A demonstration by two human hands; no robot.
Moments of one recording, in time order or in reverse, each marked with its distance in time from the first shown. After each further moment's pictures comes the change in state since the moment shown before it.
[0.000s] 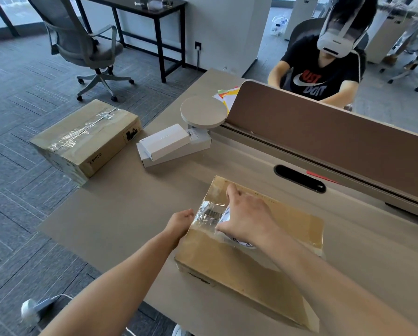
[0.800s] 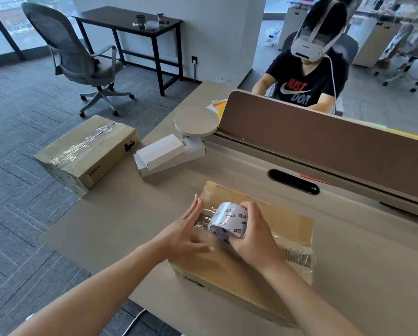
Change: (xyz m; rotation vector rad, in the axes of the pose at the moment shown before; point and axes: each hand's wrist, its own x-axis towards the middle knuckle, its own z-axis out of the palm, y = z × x) left_hand -0.066 0.036 0.009 0.913 -0.172 0.611; right_hand -0.047 0.045 0.046 0.617 0.344 0.016
